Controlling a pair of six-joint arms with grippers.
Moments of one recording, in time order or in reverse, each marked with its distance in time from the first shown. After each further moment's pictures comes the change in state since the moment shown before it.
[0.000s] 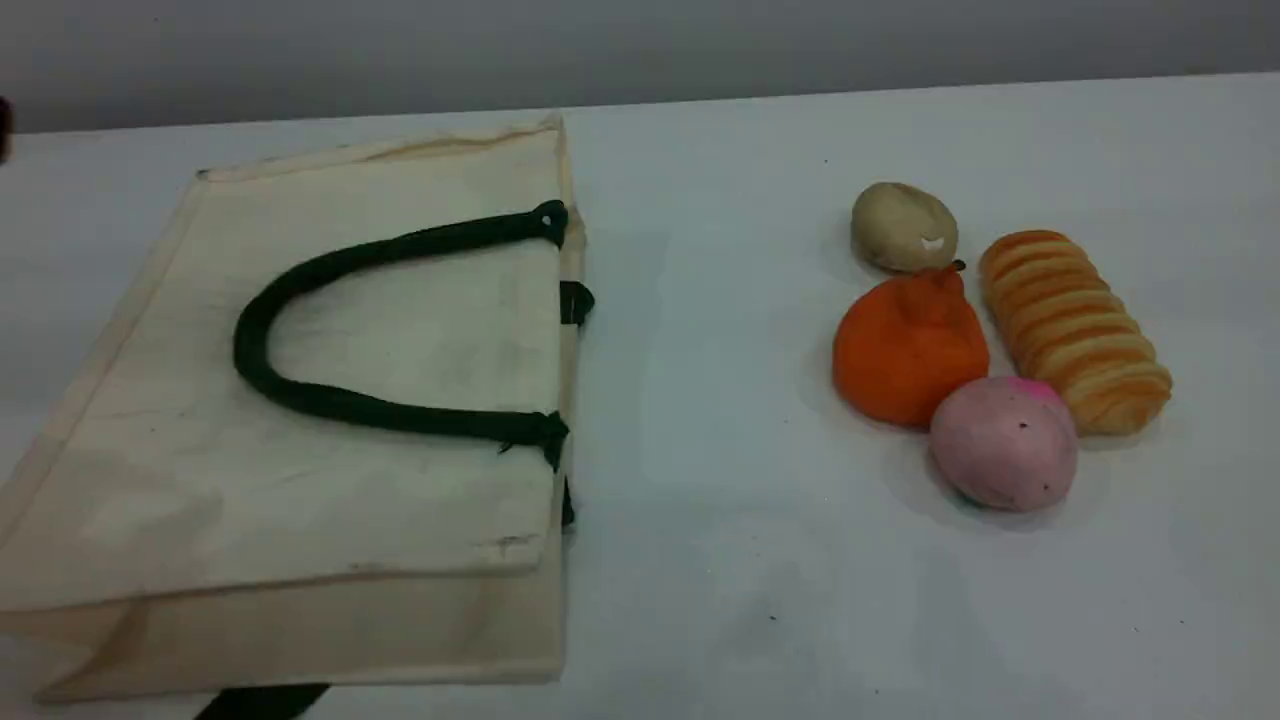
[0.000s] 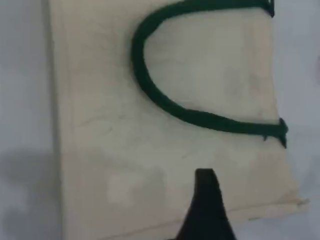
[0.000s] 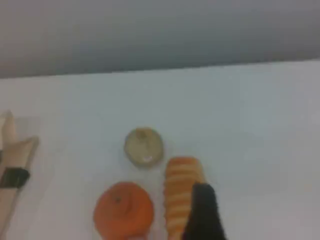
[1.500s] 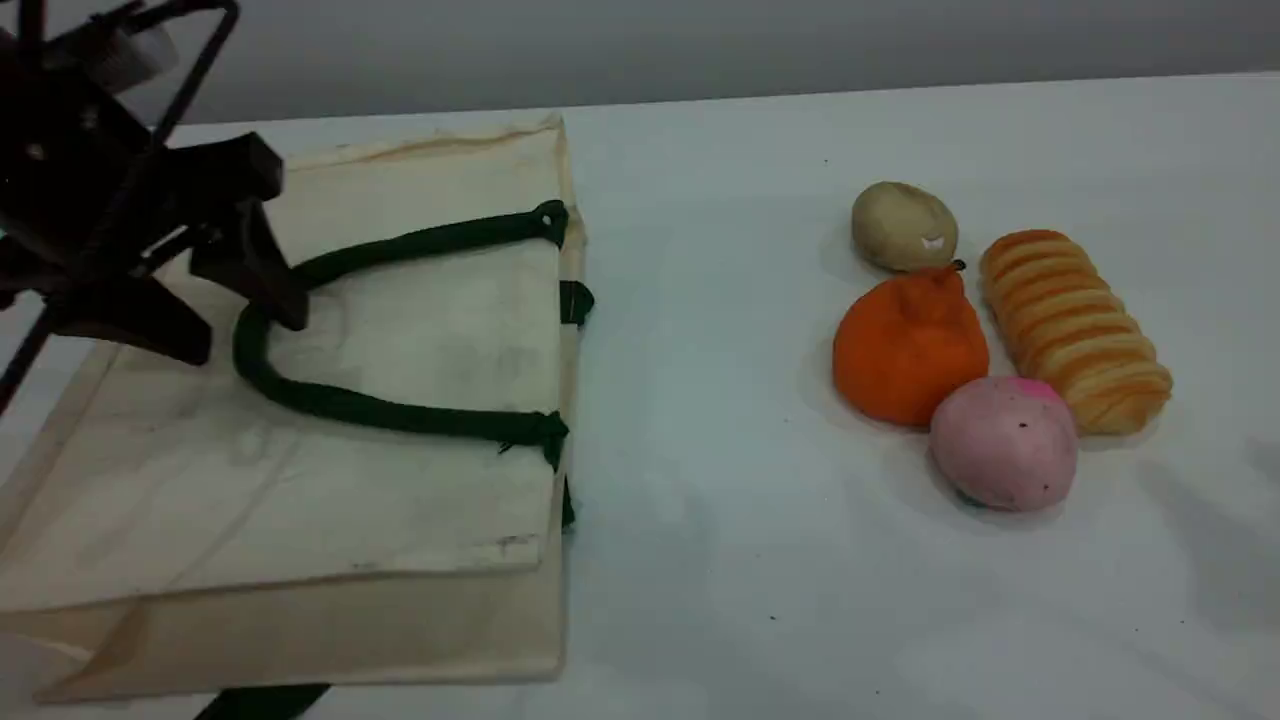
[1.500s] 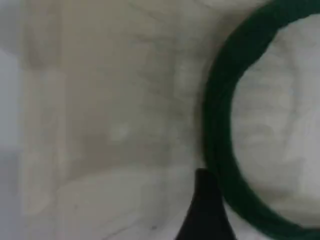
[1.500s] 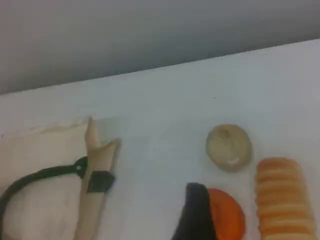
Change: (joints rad) left arm -0.071 0.749 -0.239 -0.063 -0.227 0.001; right arm 0.000 0.242 0.000 0.711 -0.003 -0.574
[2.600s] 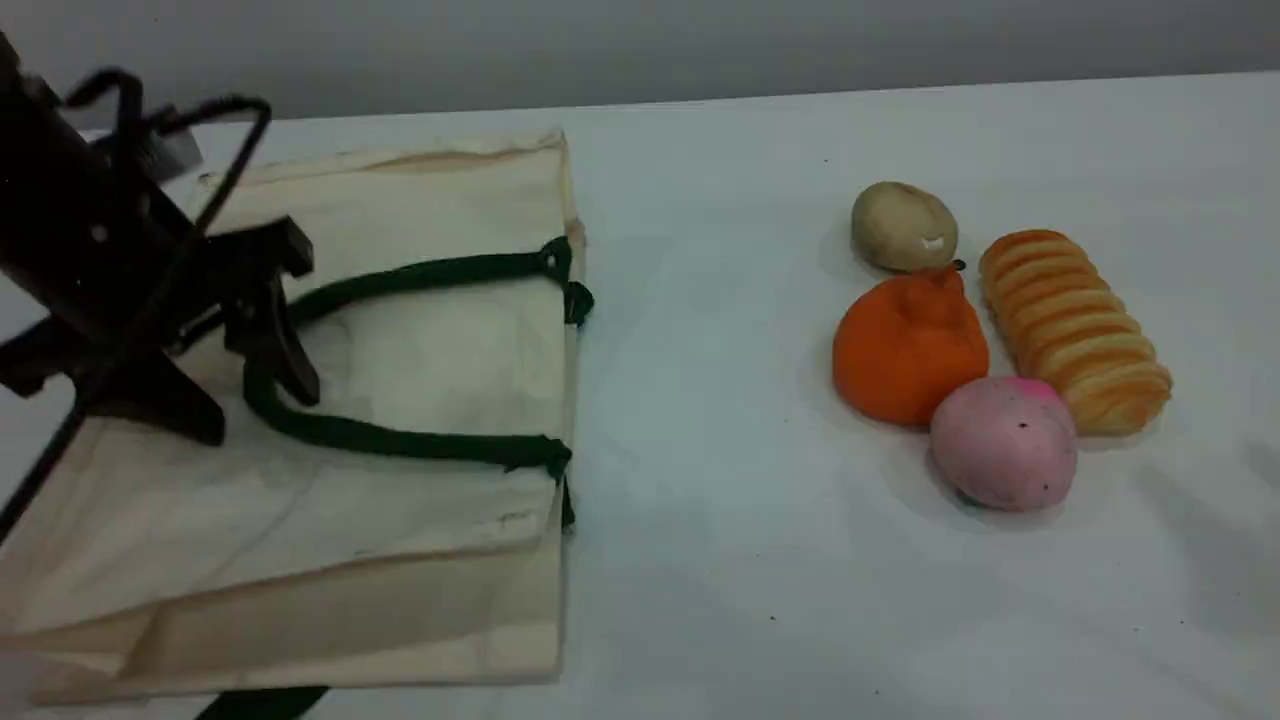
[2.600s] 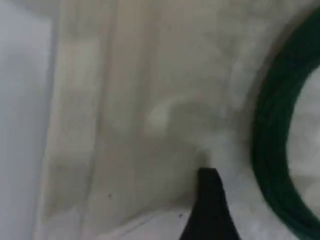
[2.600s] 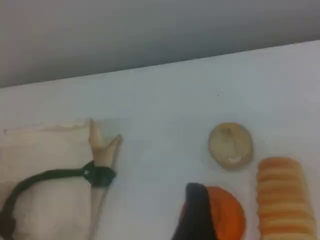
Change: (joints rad) left arm -0.002 0.136 -0.006 0.064 -0.041 -0.182; right arm 0.000 0.000 0.000 -0.001 0.011 -0.024
